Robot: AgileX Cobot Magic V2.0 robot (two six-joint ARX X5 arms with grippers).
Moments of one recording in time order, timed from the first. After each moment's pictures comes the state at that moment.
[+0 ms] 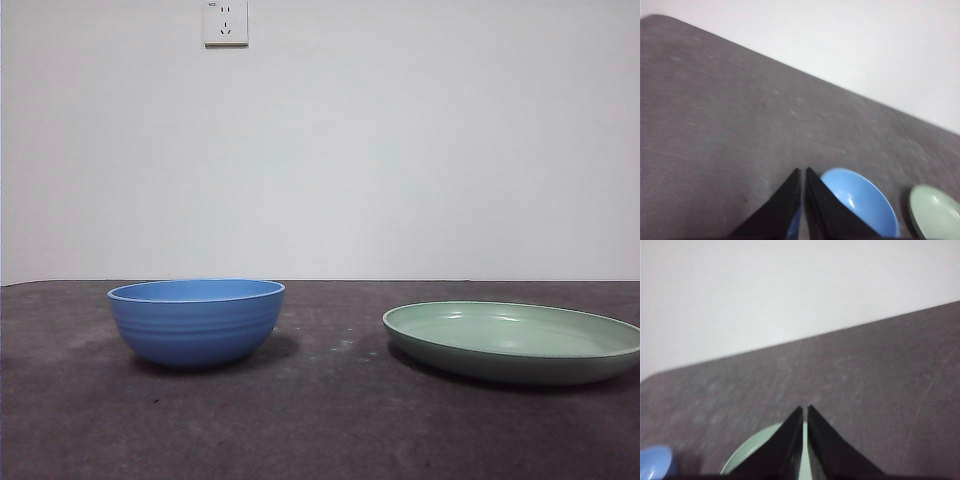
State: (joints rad) left arm 0.01 0.21 0.43 -0.42 0.22 -0.39; right arm -0.07 0.20 0.45 -0.36 -0.27 0.32
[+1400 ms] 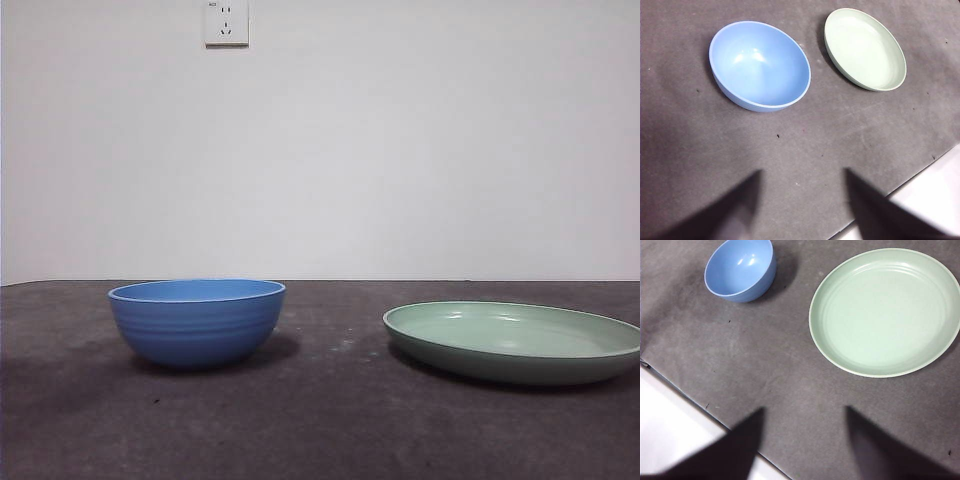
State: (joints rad) left arm -0.12 0.62 0.78 -0.95 0.56 0.01; right arm 0.12 0.67 0.88 -1.08 -0.53 -0.06
